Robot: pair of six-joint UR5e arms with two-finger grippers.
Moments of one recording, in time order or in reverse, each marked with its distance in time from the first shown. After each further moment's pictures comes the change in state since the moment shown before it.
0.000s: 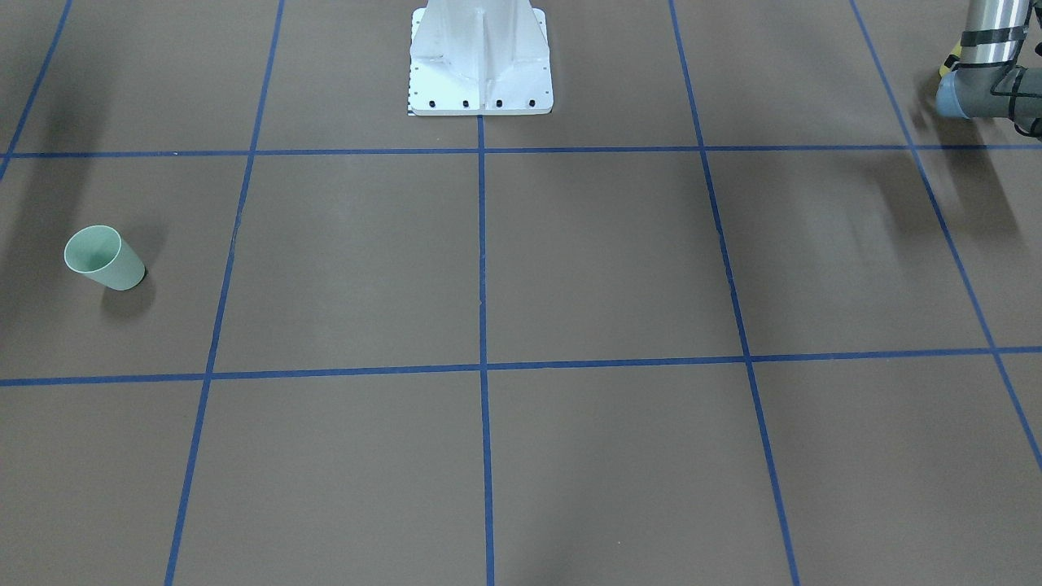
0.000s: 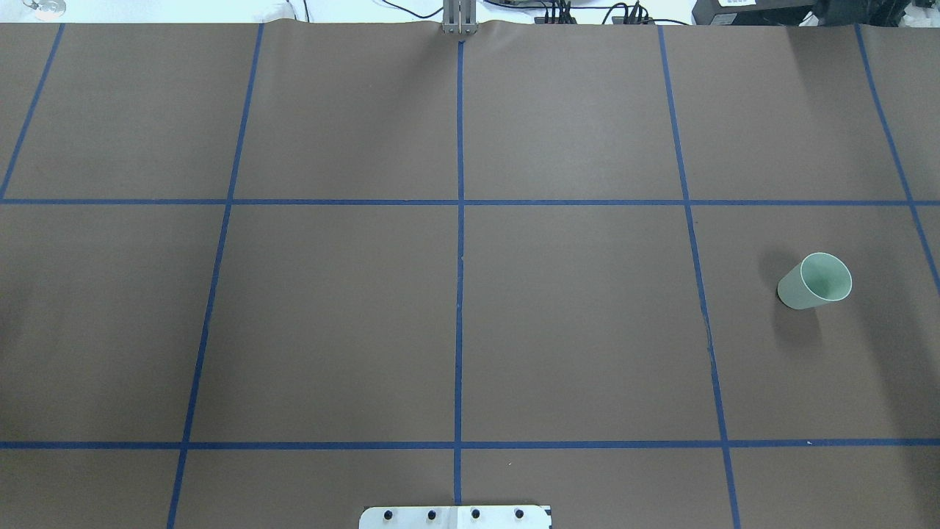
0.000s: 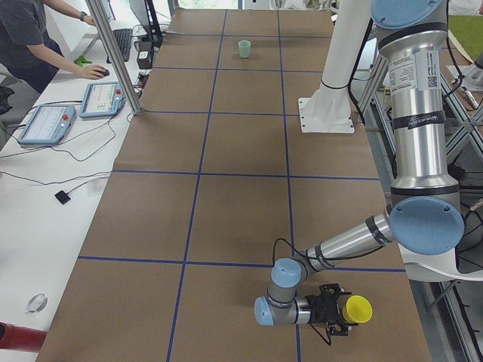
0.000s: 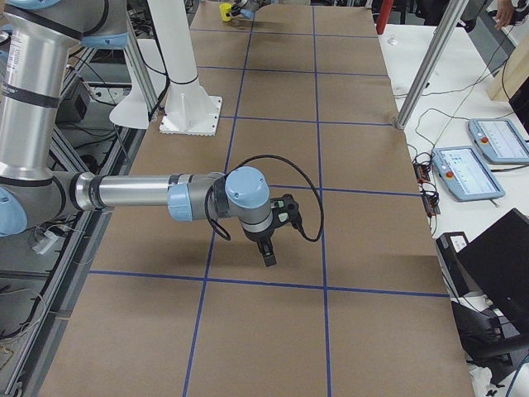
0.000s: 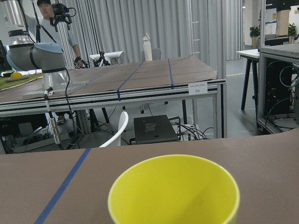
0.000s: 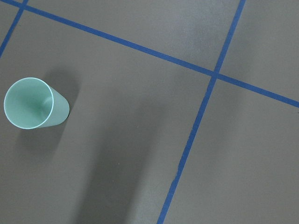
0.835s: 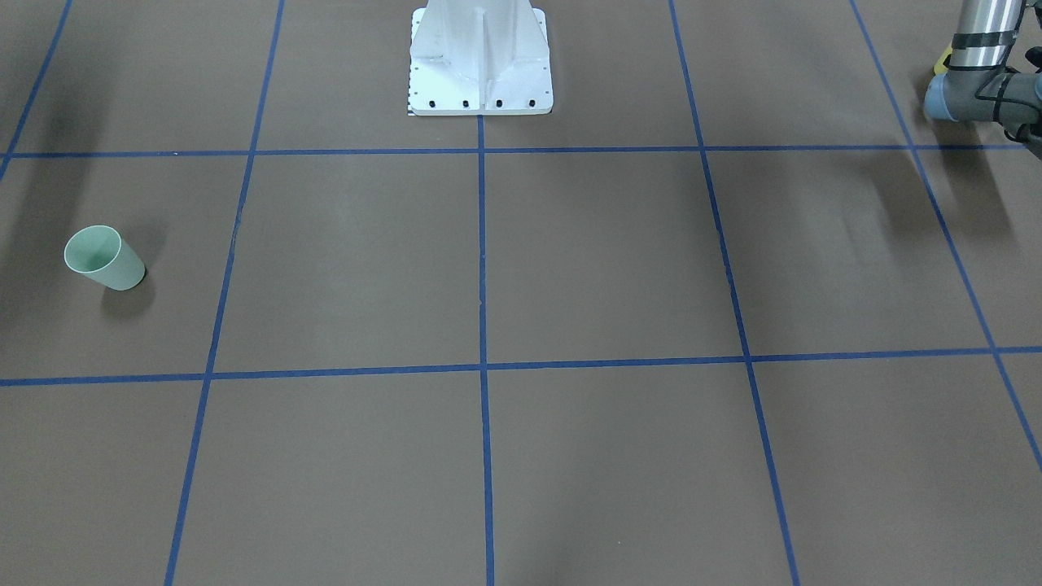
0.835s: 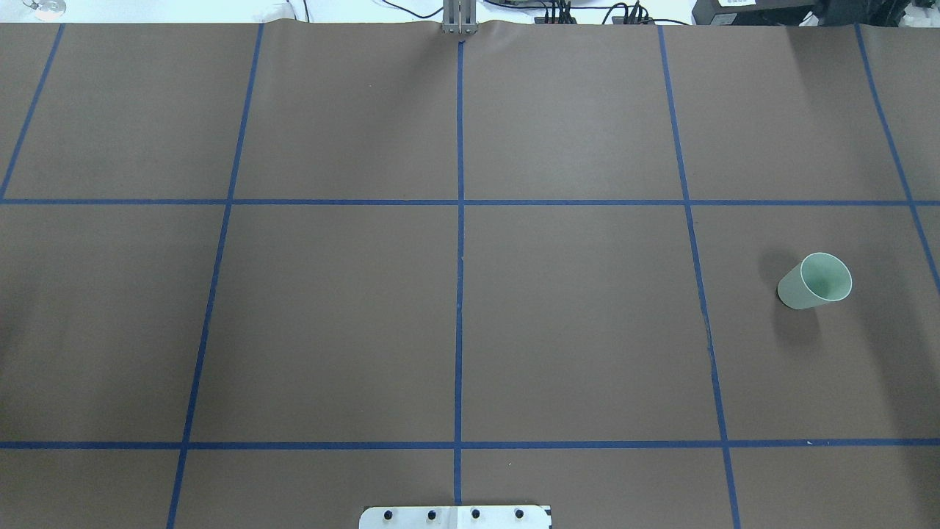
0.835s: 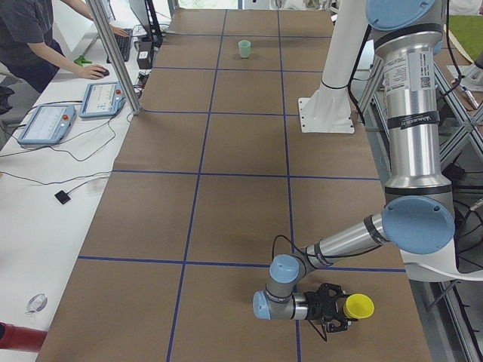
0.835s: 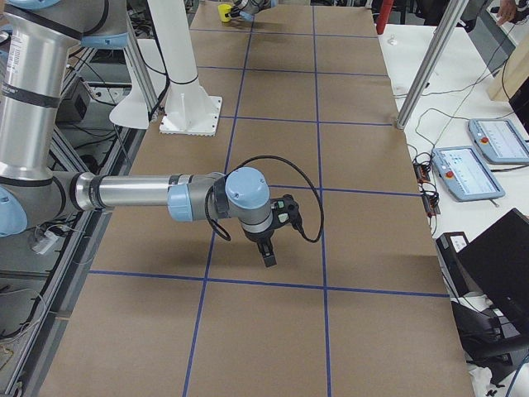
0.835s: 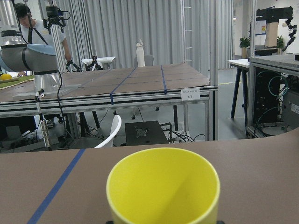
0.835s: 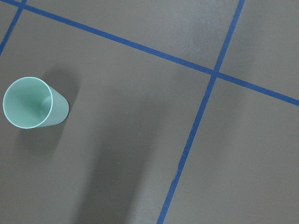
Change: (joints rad) left arm 0.065 -0.009 -0.004 -0.002 0.014 -0.032; right arm 0.000 0.001 -0.003 -0.001 0.001 0.001
